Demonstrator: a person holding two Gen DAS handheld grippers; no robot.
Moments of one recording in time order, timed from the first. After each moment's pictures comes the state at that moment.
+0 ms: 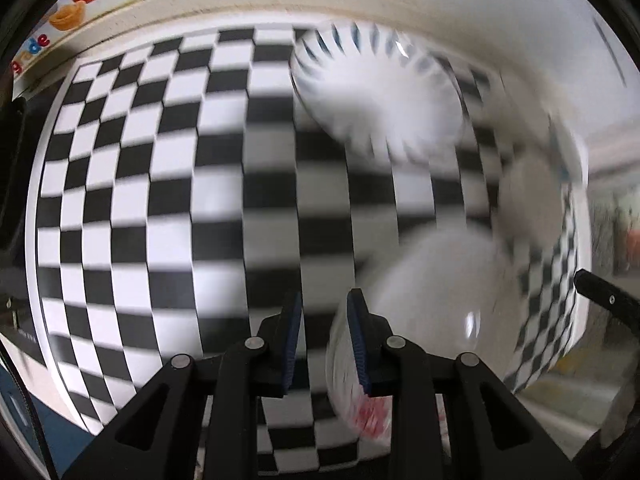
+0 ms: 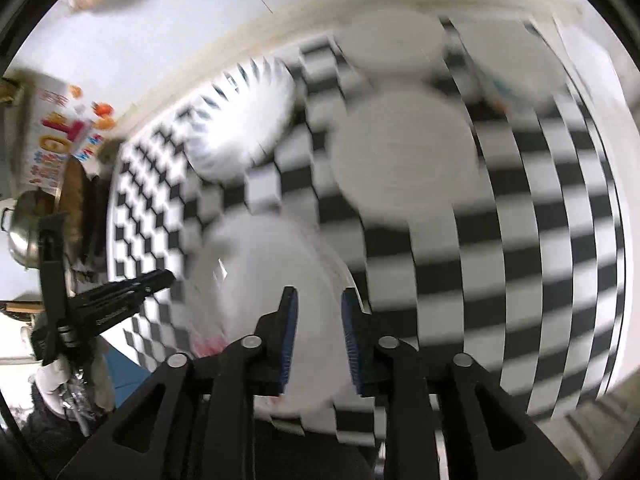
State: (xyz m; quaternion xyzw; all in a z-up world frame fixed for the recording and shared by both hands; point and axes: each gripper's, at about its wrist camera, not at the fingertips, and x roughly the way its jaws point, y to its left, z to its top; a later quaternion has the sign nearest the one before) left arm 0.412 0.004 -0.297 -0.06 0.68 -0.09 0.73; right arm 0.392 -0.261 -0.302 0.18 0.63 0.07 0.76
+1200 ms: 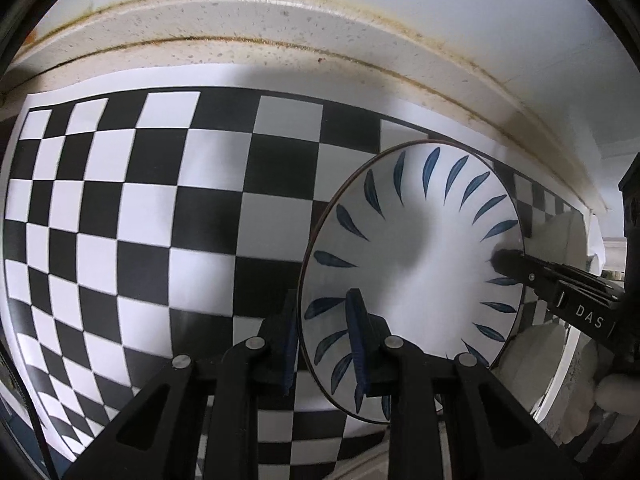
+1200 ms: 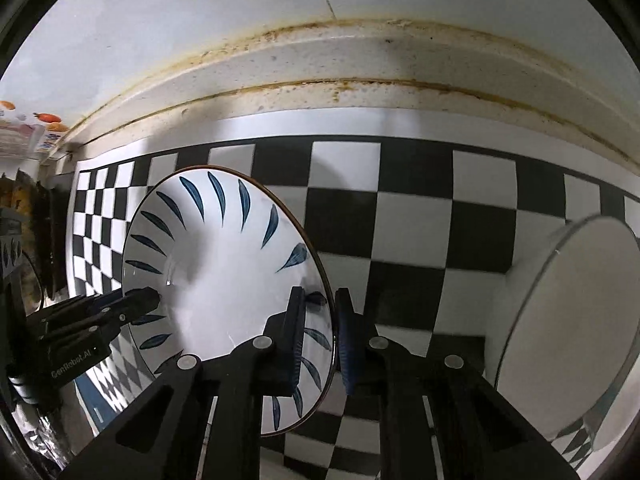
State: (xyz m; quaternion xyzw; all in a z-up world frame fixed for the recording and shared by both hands) left arm 0.554 0.009 -0.341 -0.12 0.70 -0.05 0.70; right arm 0.640 -0.207 -0.386 0.08 0.69 0.12 0.71
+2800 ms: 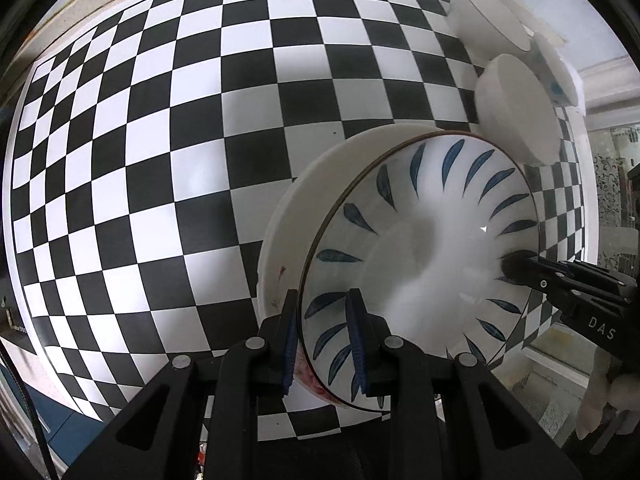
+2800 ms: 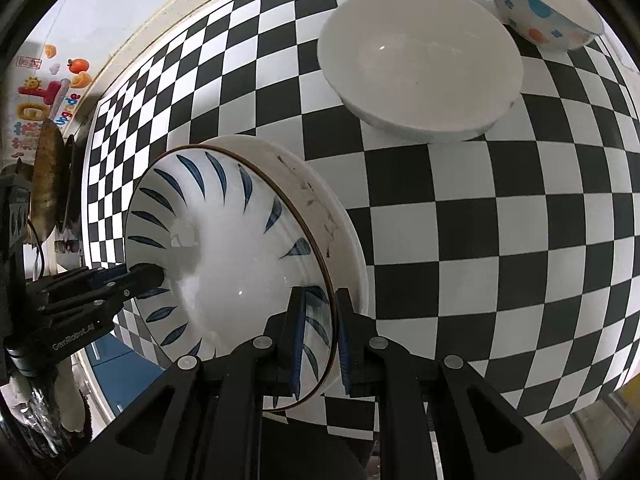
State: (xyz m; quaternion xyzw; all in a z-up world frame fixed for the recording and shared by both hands) left arm 0.363 -0.053 -0.323 0.00 0.73 -0.12 0.67; right arm 0.359 -0.251 -0.376 0.16 0.69 0.07 0.70
